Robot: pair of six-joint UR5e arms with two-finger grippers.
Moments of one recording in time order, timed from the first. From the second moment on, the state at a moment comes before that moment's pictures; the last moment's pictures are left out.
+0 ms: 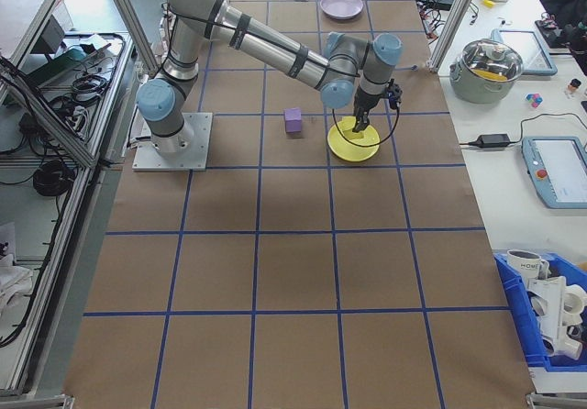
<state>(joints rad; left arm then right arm) -1.64 -1.61 -1.37 -1.70 1.59 -0.05 1.34 -1.11 1.51 -1.89 -1.58 -0.20</state>
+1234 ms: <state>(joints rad) -1.64 -1.61 -1.37 -1.70 1.59 -0.05 1.38 -1.21 1.59 -1.62 -1.55 -0.22</state>
